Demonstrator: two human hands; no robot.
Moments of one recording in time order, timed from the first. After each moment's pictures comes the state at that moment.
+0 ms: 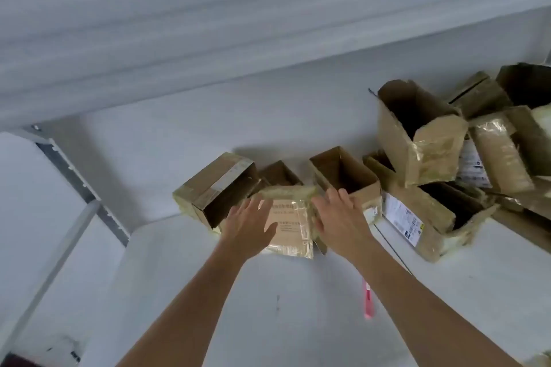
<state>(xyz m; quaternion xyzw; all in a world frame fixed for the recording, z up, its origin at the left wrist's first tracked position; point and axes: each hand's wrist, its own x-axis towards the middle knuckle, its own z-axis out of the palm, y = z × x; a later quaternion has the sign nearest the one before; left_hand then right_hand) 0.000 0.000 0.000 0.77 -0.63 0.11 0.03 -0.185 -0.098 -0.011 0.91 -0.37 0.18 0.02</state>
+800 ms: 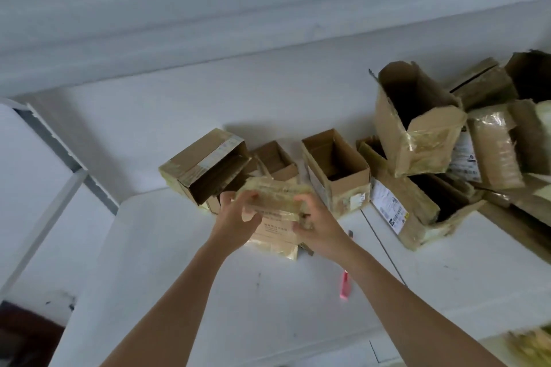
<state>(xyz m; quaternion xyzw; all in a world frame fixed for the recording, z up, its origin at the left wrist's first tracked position) -0.018 0.011 -0.017 0.80 -0.47 -0.15 0.33 -0.193 -0.092 -0.039 0.80 -0.29 0.21 -0.49</state>
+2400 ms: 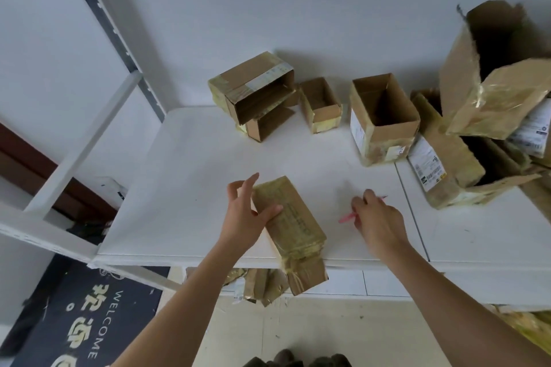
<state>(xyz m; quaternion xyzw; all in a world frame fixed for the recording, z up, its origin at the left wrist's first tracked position) -0.090 0.141 -0.051 0.84 -0.30 -0.19 0.40 -0.276 -0.054 -0.091 0.95 -0.32 0.01 0.02</state>
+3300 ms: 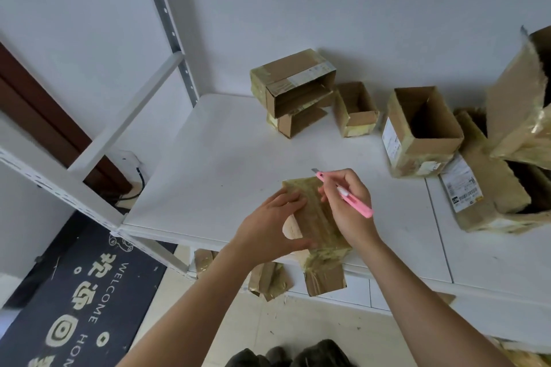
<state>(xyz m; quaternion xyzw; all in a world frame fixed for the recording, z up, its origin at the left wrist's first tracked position) -0.097 0.175 -0.047 0.83 -0.48 -0.17 0.22 -0.194 0.024 -0.040 0.72 -0.25 0.29 -0.58</state>
